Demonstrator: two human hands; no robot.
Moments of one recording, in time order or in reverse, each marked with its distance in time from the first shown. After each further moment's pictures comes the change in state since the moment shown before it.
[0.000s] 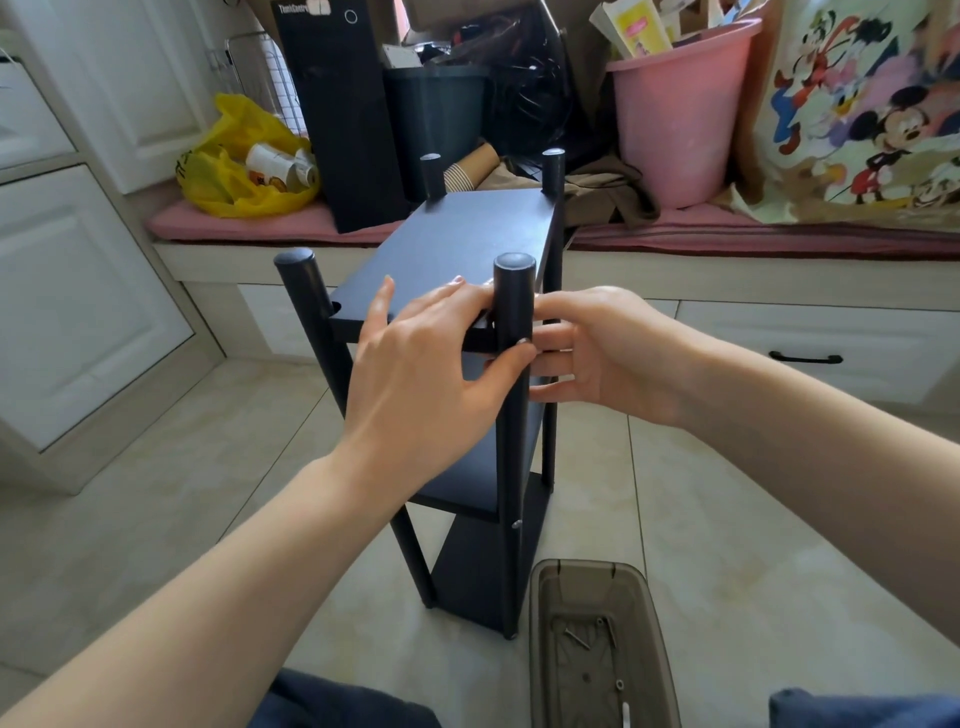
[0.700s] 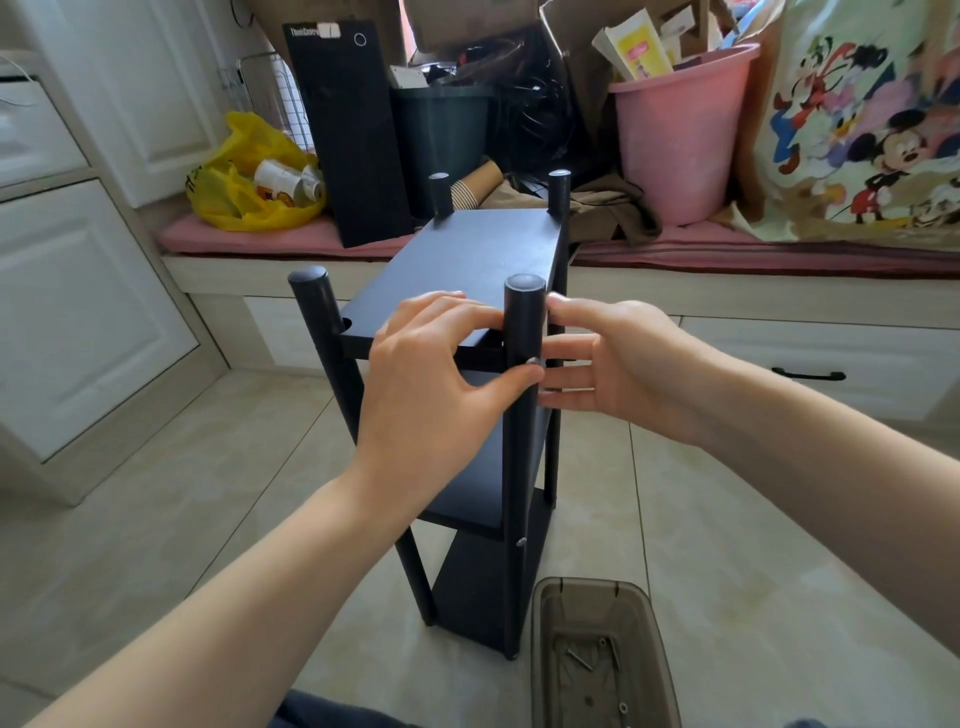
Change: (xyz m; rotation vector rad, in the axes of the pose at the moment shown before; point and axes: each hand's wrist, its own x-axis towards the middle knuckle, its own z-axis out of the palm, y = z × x) left_hand 0.004 0.001 0.001 -0.171 0.132 -0.013; right_hand -0.008 -0.006 -0.002 0.055 0.110 0.036
